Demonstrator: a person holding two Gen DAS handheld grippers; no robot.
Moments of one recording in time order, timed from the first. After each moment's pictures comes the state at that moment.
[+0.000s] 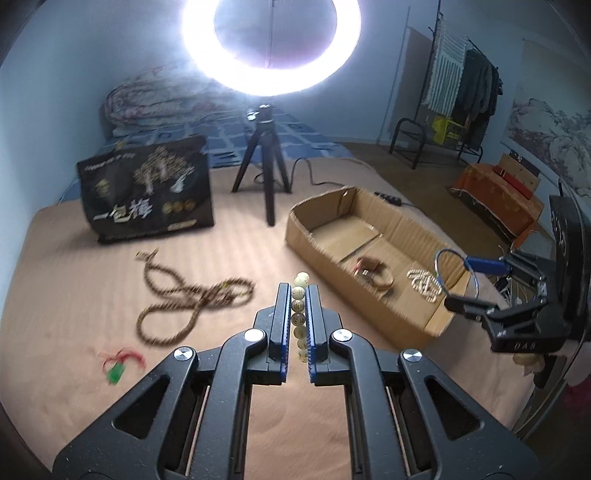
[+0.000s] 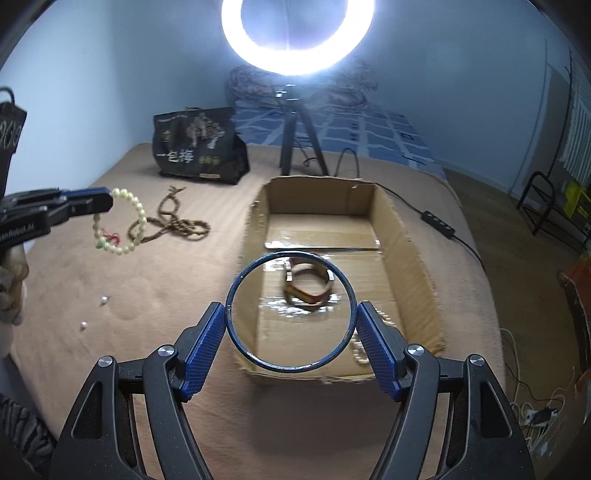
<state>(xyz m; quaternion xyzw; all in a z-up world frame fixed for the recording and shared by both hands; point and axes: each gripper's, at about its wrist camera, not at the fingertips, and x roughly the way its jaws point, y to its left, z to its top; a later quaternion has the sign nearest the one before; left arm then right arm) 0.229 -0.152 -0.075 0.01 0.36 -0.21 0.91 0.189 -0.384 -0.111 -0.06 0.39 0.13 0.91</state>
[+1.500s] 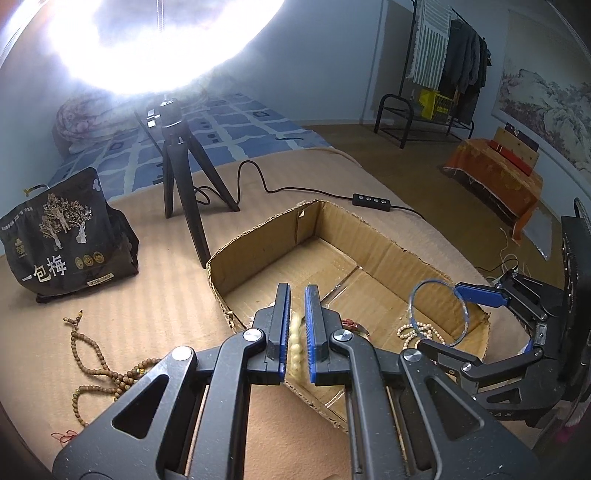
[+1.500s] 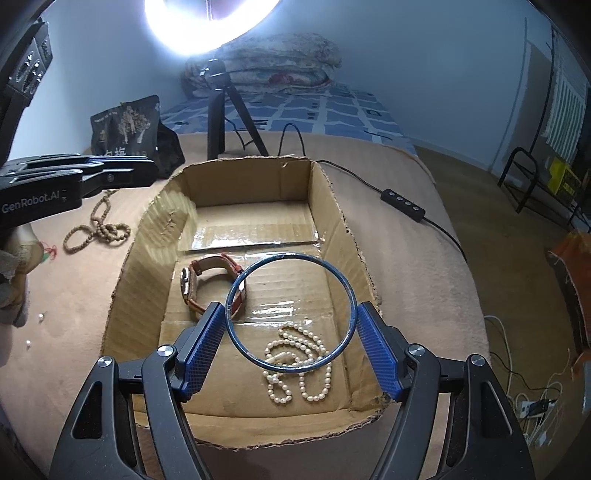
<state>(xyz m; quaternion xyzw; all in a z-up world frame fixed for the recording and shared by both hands) 0.323 -0.268 -0.101 0.05 0.38 -0.24 0.89 0.248 -0.433 -0.145 -0.04 0.41 0.07 0.91</state>
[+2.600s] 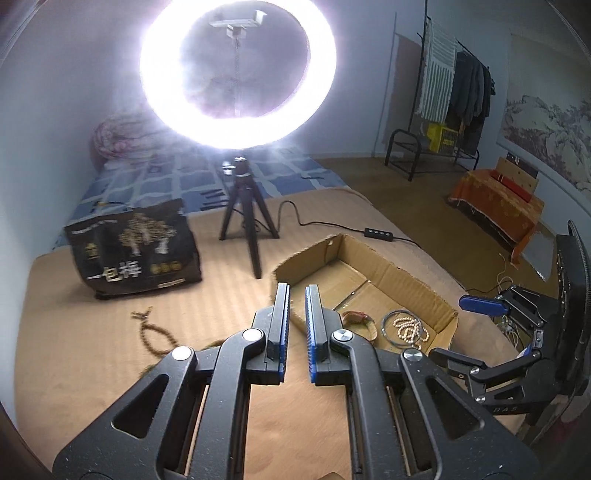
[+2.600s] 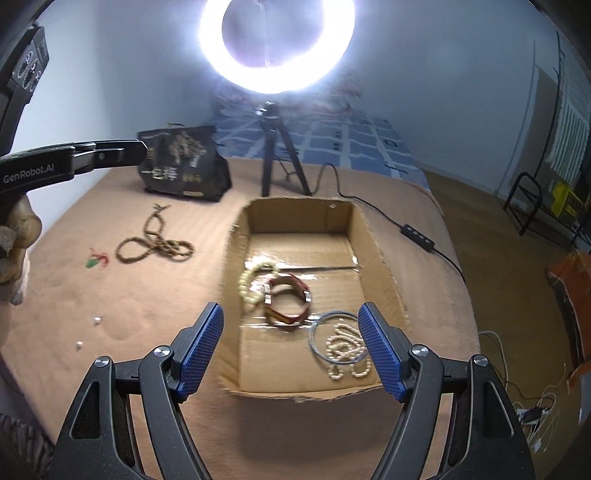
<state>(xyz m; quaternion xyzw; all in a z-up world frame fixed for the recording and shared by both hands) 0.252 -0.175 -0.021 0.03 0.32 -0.21 0.92 0.196 -0.386 -0.081 -0.06 0.38 0.11 0.92</state>
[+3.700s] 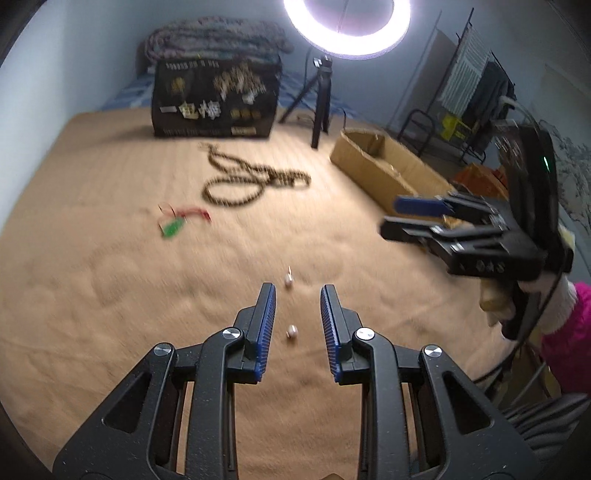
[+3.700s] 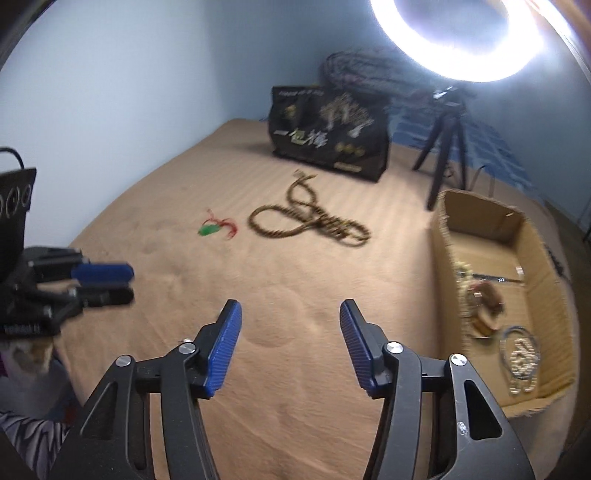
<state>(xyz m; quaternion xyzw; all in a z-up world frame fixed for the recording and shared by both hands) 0.128 -0.024 -0.139 -0.06 0.42 -0.21 0.88 0.179 -0.235 -0.129 -0.07 0.40 0.28 0.87</state>
